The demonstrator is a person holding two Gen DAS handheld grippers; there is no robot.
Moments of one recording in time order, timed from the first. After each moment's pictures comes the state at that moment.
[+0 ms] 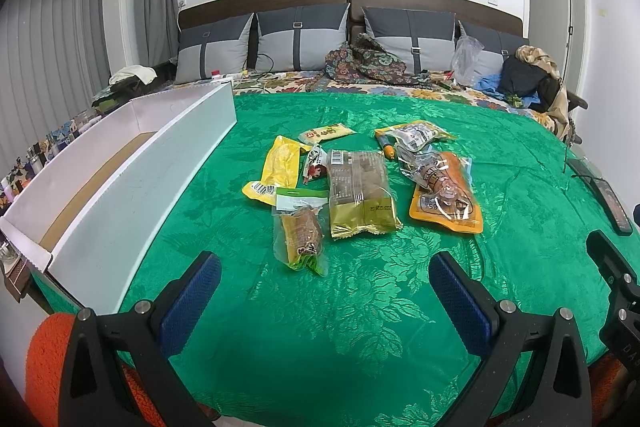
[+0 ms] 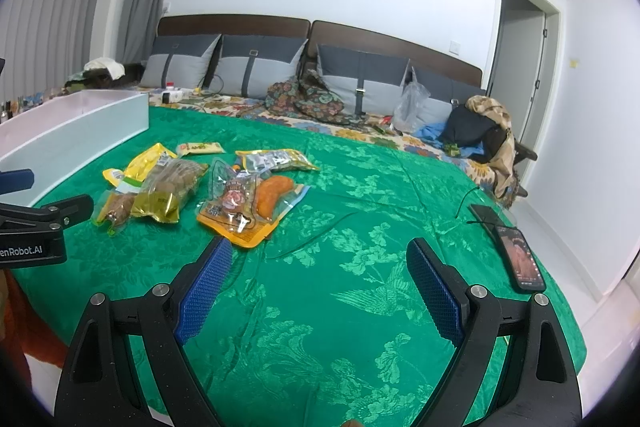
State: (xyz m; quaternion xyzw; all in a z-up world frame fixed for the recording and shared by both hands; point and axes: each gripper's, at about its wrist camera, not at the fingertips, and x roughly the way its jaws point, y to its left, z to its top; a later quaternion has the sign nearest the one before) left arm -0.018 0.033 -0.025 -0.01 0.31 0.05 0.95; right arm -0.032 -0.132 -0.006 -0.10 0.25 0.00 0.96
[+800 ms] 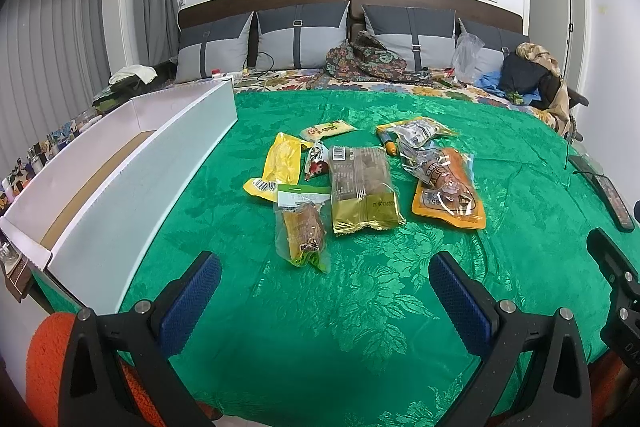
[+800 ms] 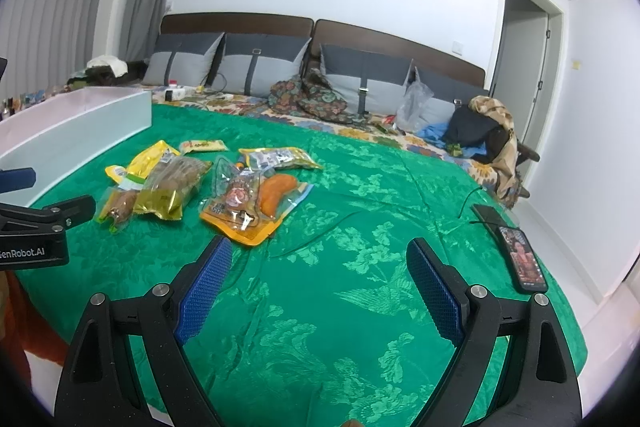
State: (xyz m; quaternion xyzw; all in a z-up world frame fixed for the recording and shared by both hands) left arm -0.019 0.039 -0.031 -0.01 0.31 0.05 0.95; right arm -0.031 -0.129 -0.006 -0.10 0.25 0.01 0.96
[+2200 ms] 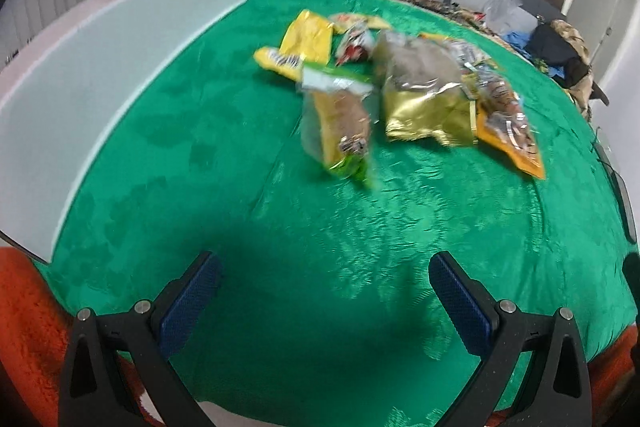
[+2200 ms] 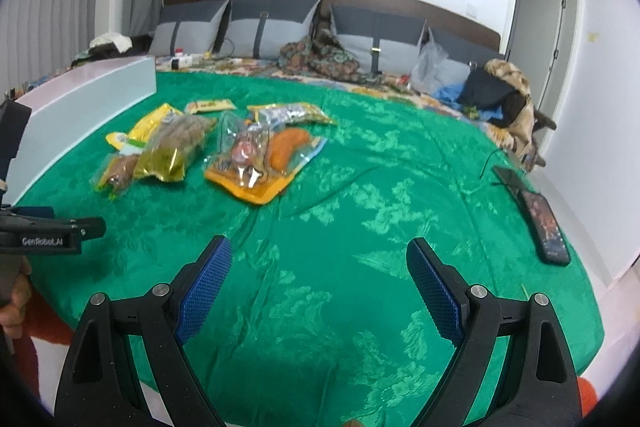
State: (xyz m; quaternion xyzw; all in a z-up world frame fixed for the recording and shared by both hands) left arm 0.022 0.082 -0.111 -0.11 0.47 0.05 0.88; right arm -0.016 -0.134 -0.036 -0.09 0.33 0.03 0.94
